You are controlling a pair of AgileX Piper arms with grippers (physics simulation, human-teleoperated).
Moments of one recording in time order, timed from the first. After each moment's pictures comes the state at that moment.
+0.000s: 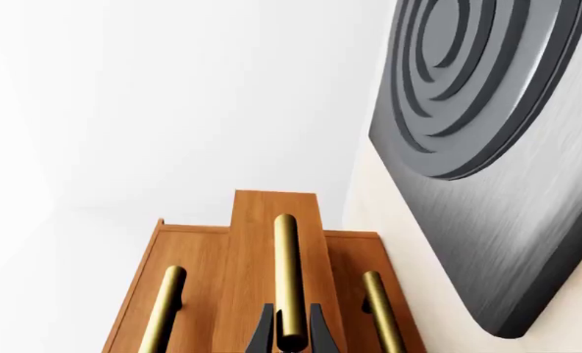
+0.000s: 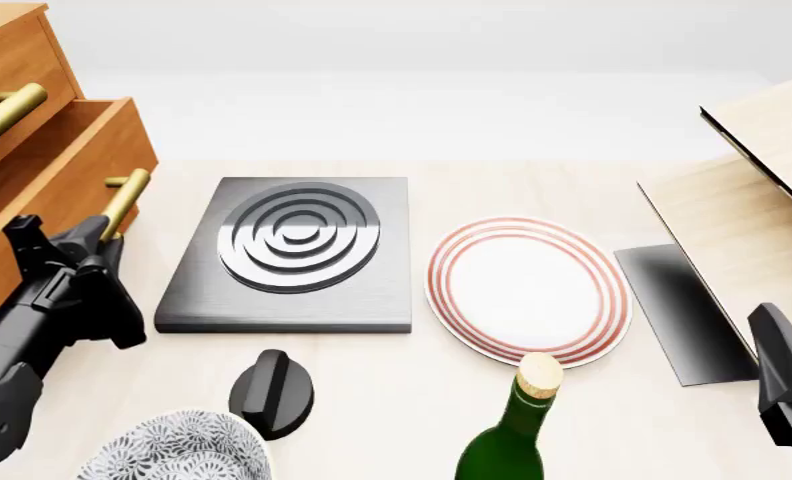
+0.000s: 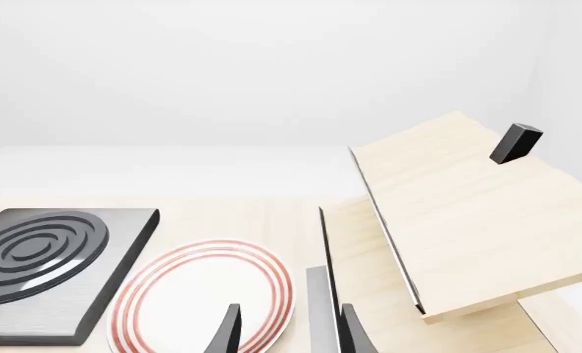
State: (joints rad) left arm 0.04 1.55 -0.19 -1.22 1.47; right arm 0.00 0.00 0.00 0.02 0.00
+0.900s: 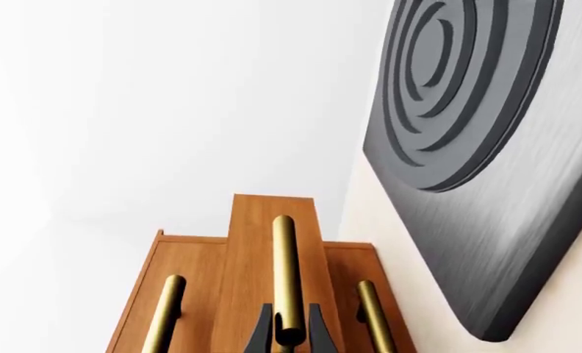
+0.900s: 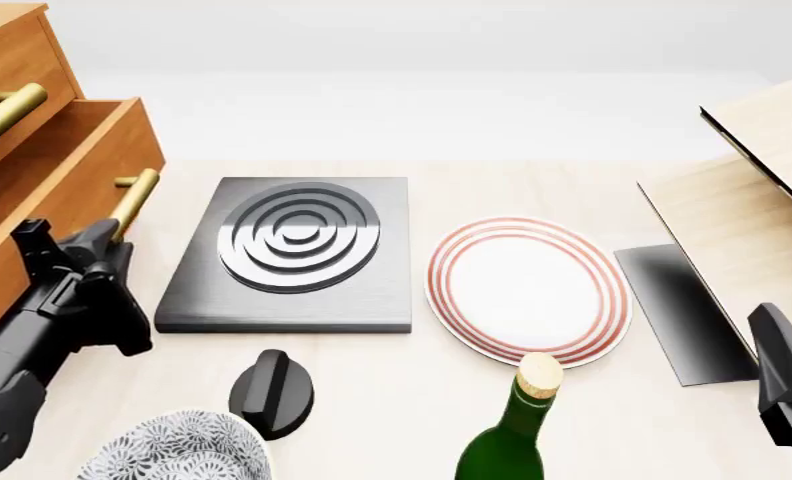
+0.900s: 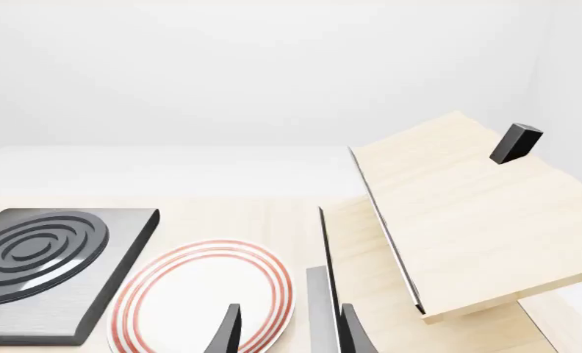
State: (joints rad) left arm 0.00 1.54 -0.17 -1.22 1.47; right arm 0.00 0.00 0.00 0.02 0.00
